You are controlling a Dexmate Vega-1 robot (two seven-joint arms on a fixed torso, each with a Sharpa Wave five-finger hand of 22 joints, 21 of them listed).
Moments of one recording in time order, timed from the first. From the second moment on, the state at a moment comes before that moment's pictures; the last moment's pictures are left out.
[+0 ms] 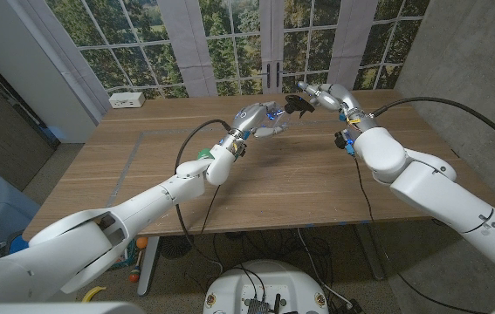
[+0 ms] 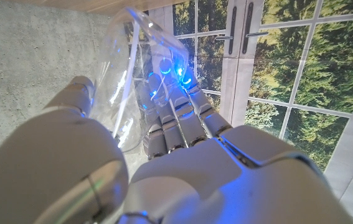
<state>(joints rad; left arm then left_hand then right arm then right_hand) 0.51 0.46 0.88 -1.27 0.65 -0.27 0.64 0.73 -0.01 0.45 -0.01 0.37 0.43 -0.05 0.72 0.79 0.60 -0.08 0.84 0.57 0.81 -0.09 0.33 0.93 0.35 -0.04 0.88 0.30 -1.01 -0.81 -0.37 -2.31 0.18 -0.47 -0.46 0.52 0.06 0.16 -0.03 0.18 0.52 0.11 0.39 0.28 0.46 0.06 0.38 0.54 0.50 0.00 0.52 0.78 0.40 0.12 0.60 0.19</state>
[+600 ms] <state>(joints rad) 0.50 0.45 0.88 -1.24 0.66 -0.26 0.67 0.73 -0.01 0.45 -0.01 0.37 0.43 -0.05 0.72 0.79 0.60 -0.08 0.84 0.57 0.81 -0.09 0.32 0.94 0.35 -0.04 0.89 0.29 -0.98 -0.70 -0.44 -2.40 0.02 -0.81 -0.62 0.52 0.10 0.17 -0.10 0.18 0.58 0.11 0.47 0.38 0.81 0.05 0.56 0.70 0.87 -0.09 0.84 1.00 0.64 0.08 0.75 0.23</state>
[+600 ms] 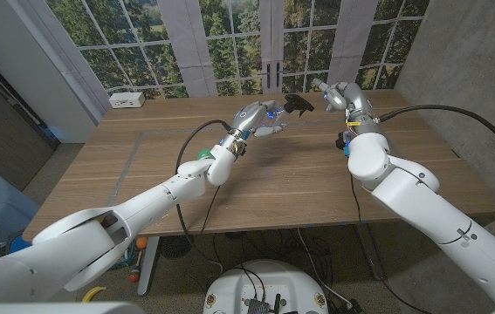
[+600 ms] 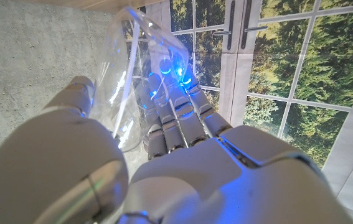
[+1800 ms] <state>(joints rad) 0.50 0.45 0.90 -1.25 0.68 -0.25 0.71 0.73 -0.01 0.45 -0.01 0.37 0.43 -0.05 0.72 0.79 0.60 -0.08 0.84 0.57 0.81 -0.09 0.30 0.96 0.34 -0.04 0.92 0.26 -0.74 -0.72 -0.61 -2.51 0.01 -1.32 -0.46 0.42 0.12 0.25 -0.15 0.18 0.54 0.09 0.32 0.30 0.66 0.05 0.37 0.61 0.63 0.00 0.58 0.78 0.51 0.09 0.81 0.20</state>
